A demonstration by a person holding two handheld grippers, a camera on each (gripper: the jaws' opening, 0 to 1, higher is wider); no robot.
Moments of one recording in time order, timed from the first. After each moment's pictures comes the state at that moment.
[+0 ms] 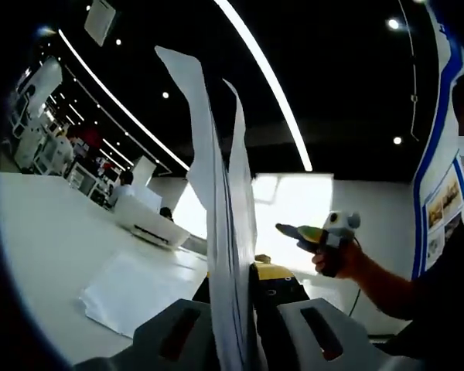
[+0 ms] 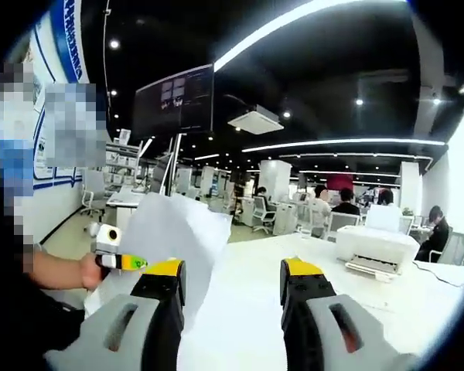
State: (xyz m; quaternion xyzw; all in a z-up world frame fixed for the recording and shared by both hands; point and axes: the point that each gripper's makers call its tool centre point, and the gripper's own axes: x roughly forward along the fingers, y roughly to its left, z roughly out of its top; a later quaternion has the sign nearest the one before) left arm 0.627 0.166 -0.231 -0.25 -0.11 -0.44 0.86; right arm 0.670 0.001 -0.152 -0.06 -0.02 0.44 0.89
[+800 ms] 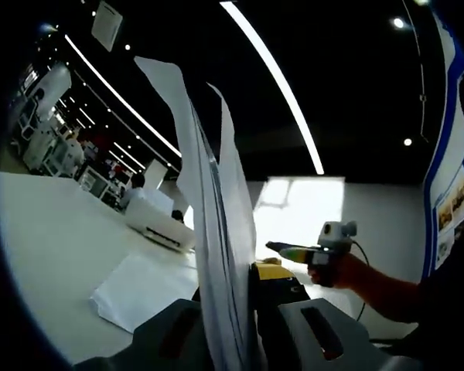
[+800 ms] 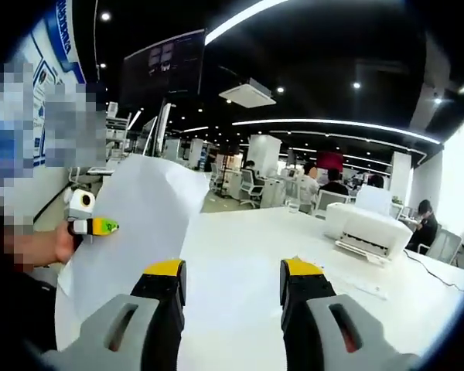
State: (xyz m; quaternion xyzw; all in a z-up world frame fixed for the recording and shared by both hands) left arm 0.634 0.179 -0.233 -0.26 -0.11 -0.41 0.87; right arm 0.708 0.008 -0.201 -0.11 0.04 0.41 0.91
